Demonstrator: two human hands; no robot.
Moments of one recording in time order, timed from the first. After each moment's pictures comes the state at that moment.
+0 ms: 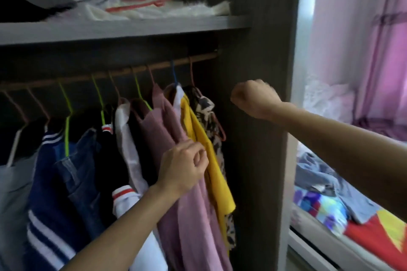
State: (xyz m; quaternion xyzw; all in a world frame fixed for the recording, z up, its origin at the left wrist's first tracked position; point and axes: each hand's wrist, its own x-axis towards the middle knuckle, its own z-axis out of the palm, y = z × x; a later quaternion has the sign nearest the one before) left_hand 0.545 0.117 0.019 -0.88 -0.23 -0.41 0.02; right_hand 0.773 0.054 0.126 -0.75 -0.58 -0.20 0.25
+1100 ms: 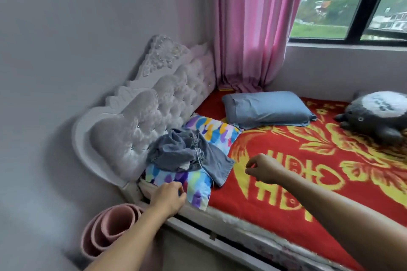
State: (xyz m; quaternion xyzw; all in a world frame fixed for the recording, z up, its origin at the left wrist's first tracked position) left_hand 1.088 0.003 -0.227 -0.97 -0.21 0.05 -0.15; right_hand 1.252 -0.245 -0.188 -0.95 -0.19 0.17 0.19
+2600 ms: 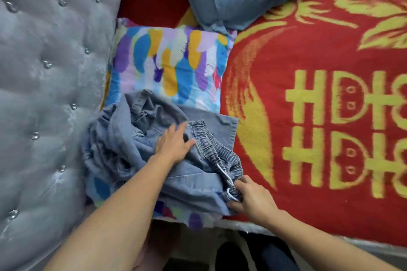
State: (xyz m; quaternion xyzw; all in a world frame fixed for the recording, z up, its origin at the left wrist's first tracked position) left_hand 1.596 0.131 -0.545 -0.93 -0.11 0.35 -0.10; right_hand 1.481 -0.112 -0.568 -0.88 -0.11 0.41 0.22
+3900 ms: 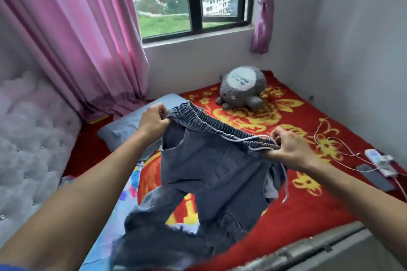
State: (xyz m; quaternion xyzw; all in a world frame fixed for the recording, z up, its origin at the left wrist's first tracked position) left_hand 1.586 -0.202 -0.116 -0.92 0.15 -0.07 -0.36; right_hand 1.393 -0.516 -0.149 -0.95 0.16 -0.05 0.26
